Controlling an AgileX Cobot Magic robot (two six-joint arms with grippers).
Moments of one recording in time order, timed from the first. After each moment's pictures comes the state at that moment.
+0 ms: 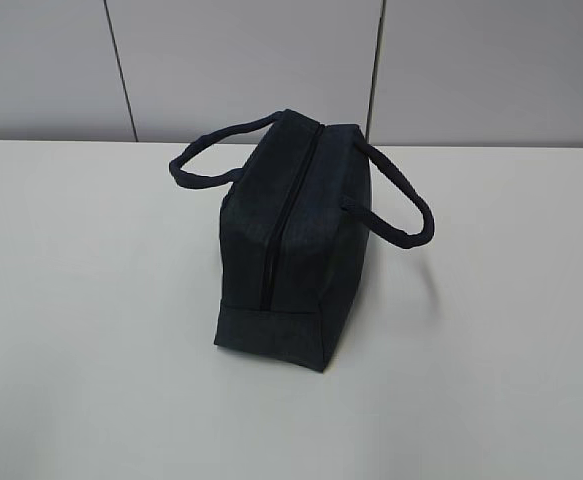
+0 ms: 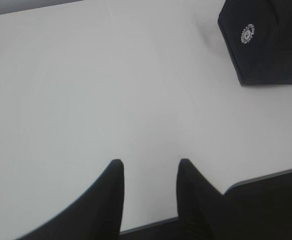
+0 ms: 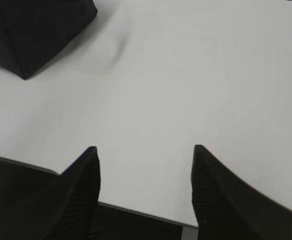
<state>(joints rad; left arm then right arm) -0.12 0.01 -0.51 -0.08 1.11 0.10 -0.01 -0.02 -0.50 0.11 1.16 -0.22</state>
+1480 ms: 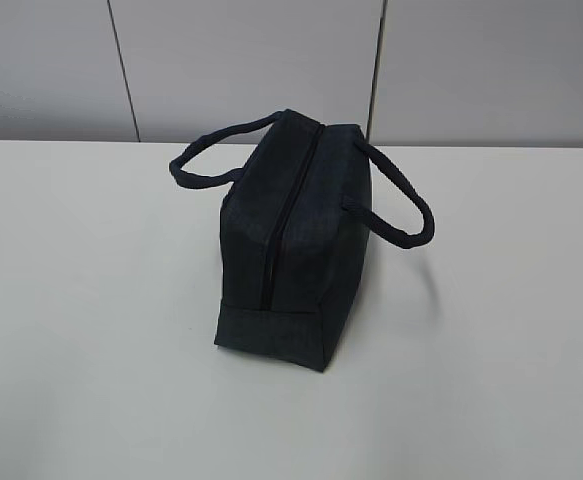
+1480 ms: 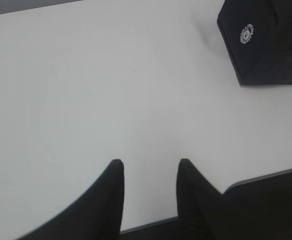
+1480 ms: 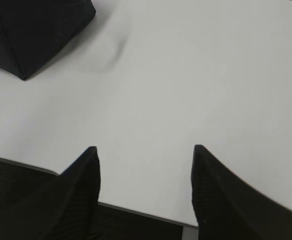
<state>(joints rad) -0.12 0.01 -0.51 -0.08 1.11 0.10 -0.03 -0.02 -0.50 0.11 1.16 -0.22</state>
